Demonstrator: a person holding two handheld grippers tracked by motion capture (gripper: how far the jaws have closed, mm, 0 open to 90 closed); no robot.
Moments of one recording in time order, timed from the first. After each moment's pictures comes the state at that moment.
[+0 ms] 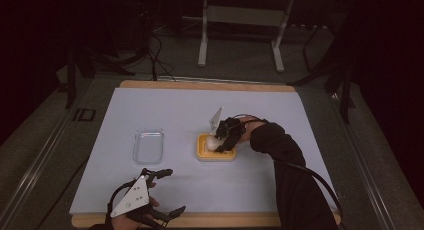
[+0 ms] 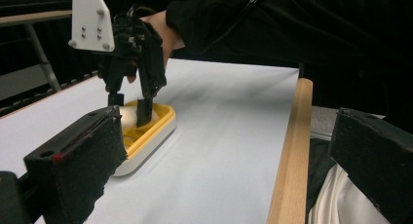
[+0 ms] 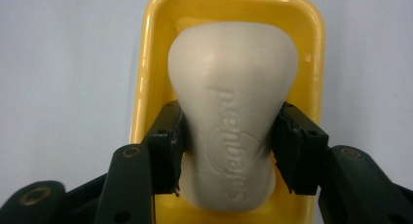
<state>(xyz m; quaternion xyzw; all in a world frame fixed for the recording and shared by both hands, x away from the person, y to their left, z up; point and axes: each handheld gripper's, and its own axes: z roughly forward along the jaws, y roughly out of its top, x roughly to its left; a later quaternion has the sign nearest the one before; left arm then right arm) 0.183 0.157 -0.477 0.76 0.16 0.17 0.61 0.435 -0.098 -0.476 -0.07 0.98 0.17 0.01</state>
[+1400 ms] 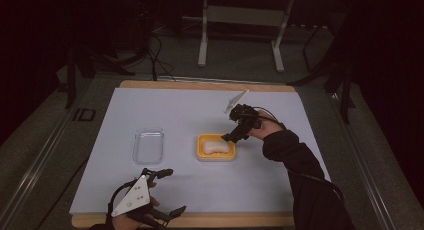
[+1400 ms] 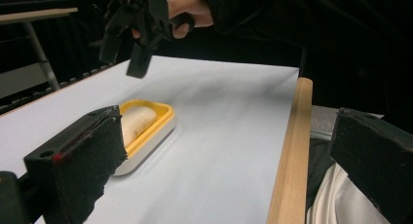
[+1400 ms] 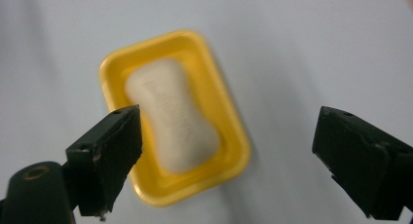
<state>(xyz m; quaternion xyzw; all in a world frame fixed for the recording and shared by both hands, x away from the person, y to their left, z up) 0.184 0.156 -0.478 0.76 0.16 0.17 0.61 0.431 -0.137 -0.425 0.15 0.95 0.25 0.07</state>
